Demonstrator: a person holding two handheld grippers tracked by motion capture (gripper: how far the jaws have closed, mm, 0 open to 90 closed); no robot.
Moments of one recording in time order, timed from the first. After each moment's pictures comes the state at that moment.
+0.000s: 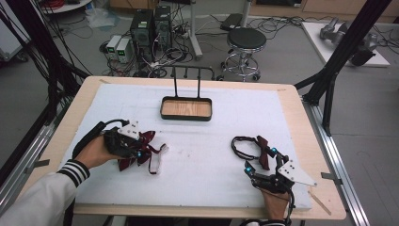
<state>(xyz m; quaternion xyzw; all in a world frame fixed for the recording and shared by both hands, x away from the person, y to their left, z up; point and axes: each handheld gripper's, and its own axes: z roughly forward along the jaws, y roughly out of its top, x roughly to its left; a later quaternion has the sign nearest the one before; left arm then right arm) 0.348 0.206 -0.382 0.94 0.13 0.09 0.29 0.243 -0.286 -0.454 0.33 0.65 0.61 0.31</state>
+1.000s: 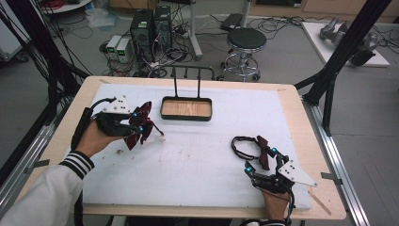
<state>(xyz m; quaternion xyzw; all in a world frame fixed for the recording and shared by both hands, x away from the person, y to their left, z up) 0.365 0.214 -0.330 0.87 0.20 0.17 0.42 0.242 -0.287 -0.454 0.33 0.64 0.61 0.31</state>
